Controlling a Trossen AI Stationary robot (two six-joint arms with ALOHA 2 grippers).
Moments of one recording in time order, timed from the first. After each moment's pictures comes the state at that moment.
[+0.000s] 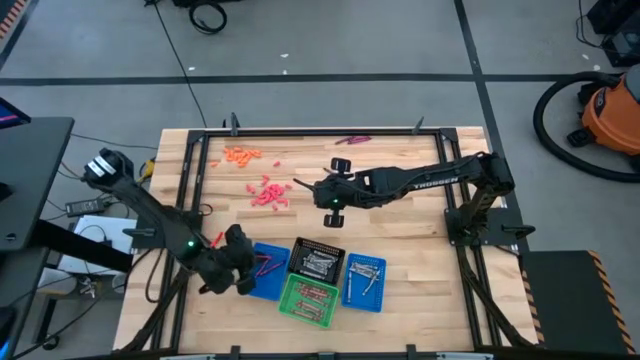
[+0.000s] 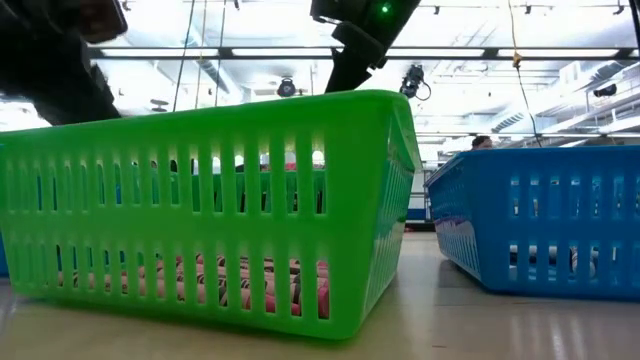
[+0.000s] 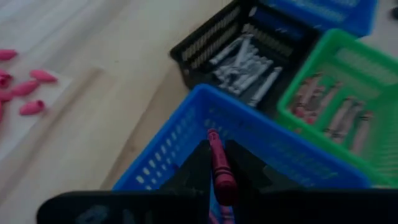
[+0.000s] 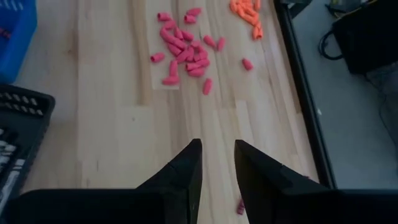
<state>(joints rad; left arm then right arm) -0.73 1.24 0.59 -0.28 -0.70 -0.92 0.05 1.76 1.49 -0.64 0.45 -0.08</state>
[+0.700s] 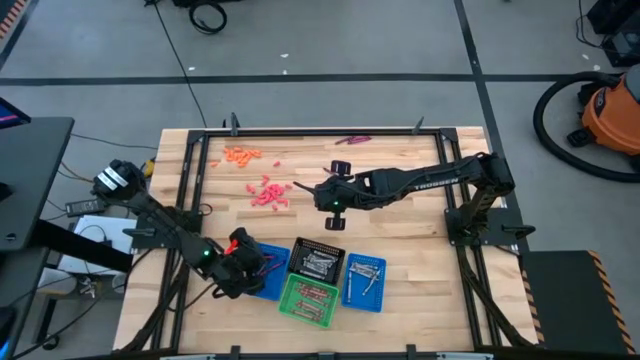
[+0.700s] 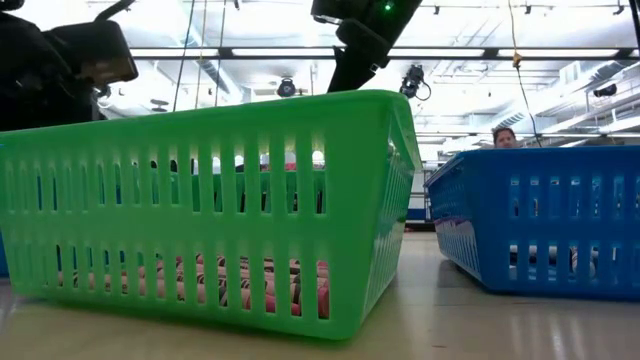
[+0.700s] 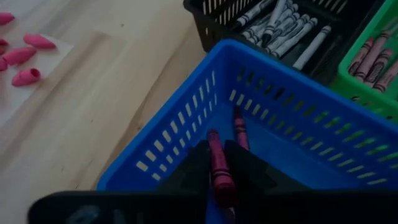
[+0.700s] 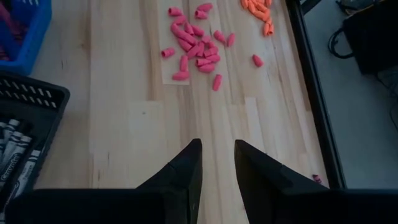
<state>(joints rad) -0.70 1.43 0.59 -0.23 -0.68 -0.95 0.06 1.76 1.49 -0.66 0.42 -0.07</state>
